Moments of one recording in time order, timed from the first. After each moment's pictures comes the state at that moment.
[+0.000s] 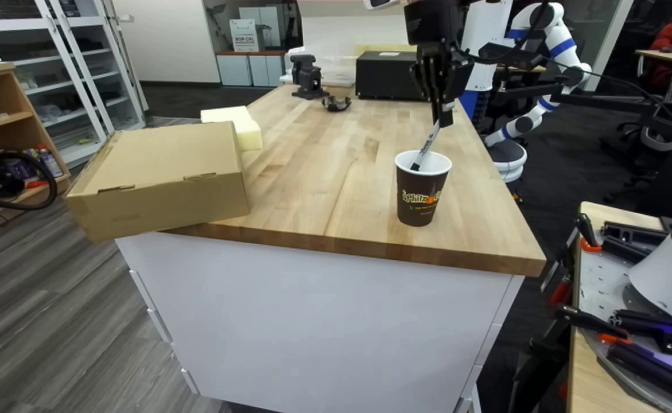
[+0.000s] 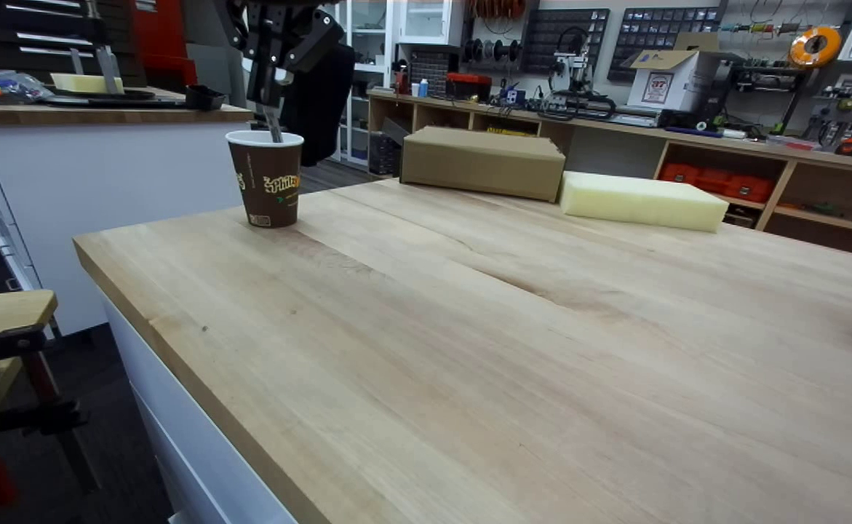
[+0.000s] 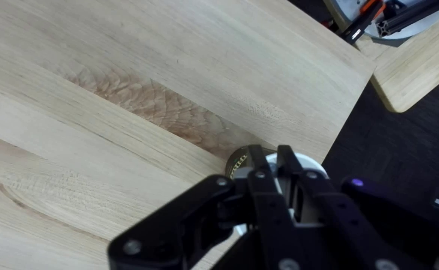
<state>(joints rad) 0.15 -0.13 0.10 -2.19 0.01 1.82 -0.68</state>
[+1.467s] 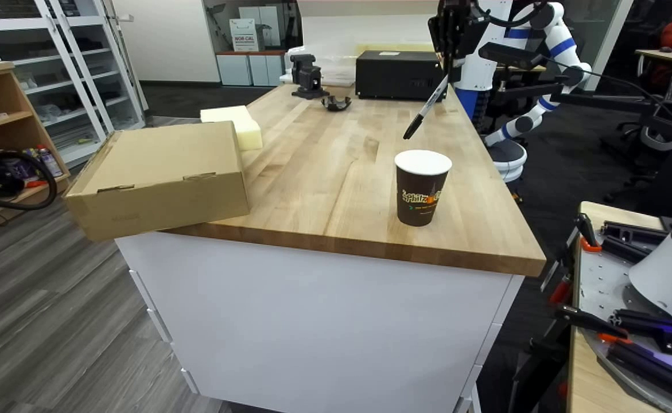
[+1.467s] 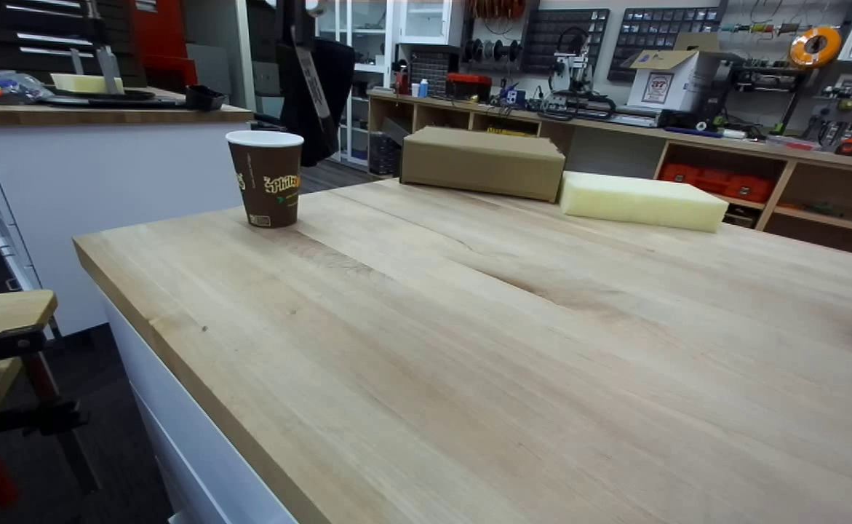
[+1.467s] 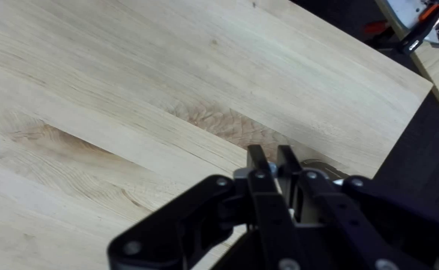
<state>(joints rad) 0.10 -0.28 0.00 -2.23 -0.07 1.87 -0.74</state>
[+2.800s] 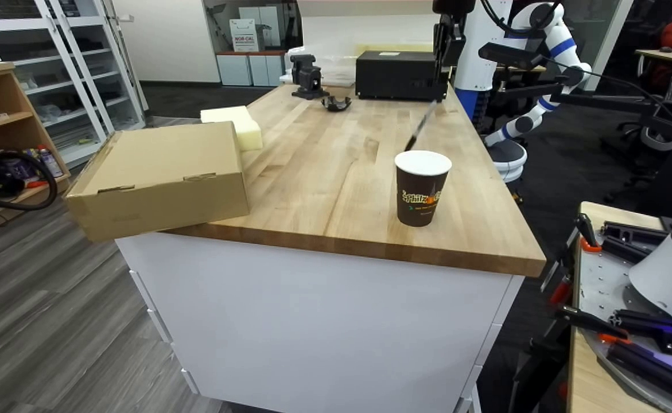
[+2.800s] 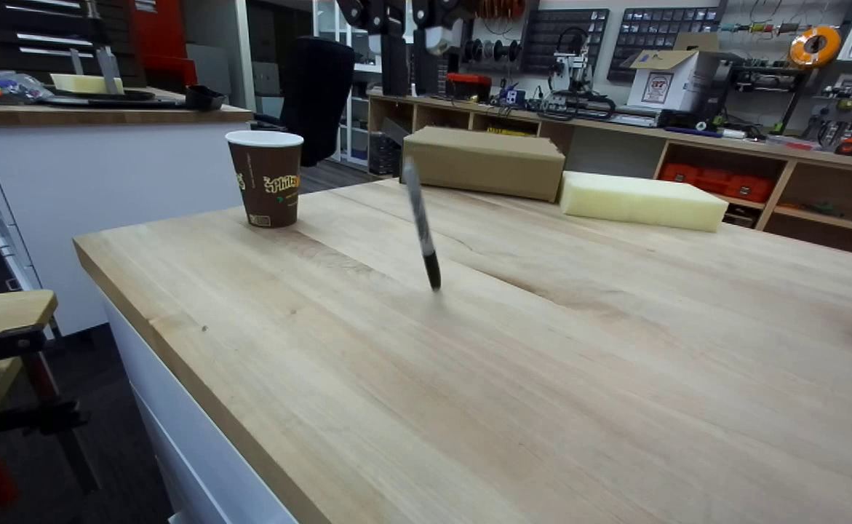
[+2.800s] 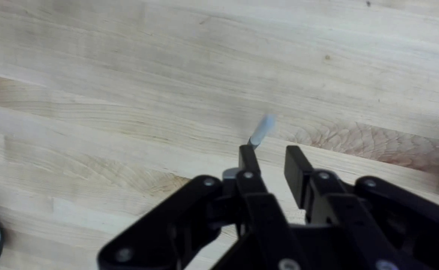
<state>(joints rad) 0.01 -0.22 -0.13 -2.26 -0.18 2.12 -0.61</state>
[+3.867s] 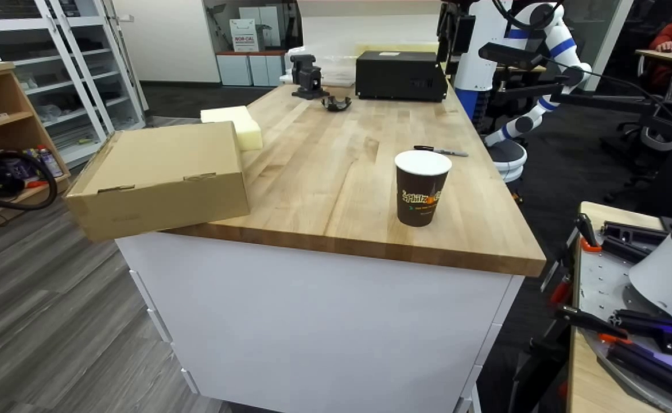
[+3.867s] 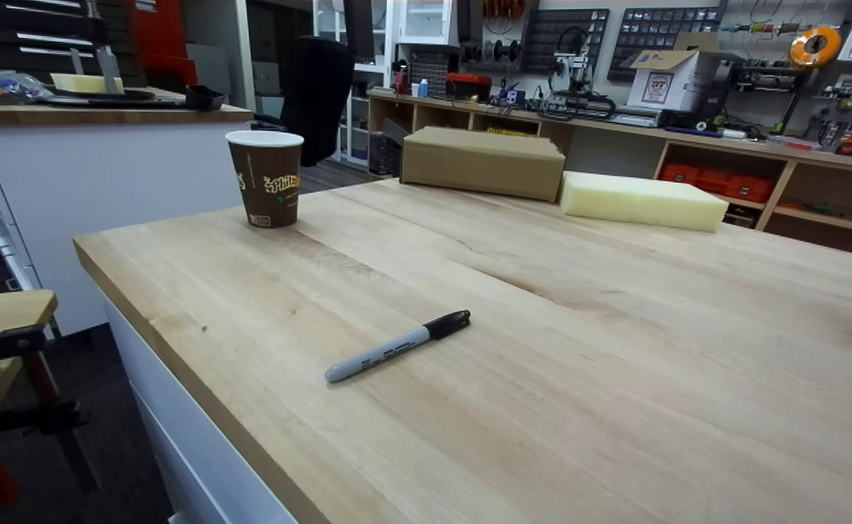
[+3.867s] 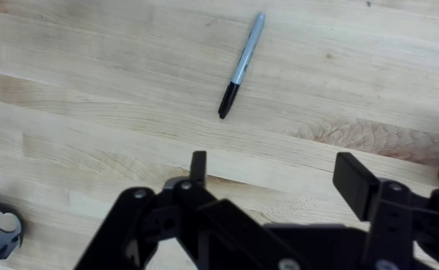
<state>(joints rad) 0.00 -0.26 -0.13 -2.27 -0.18 2.12 -0.61</state>
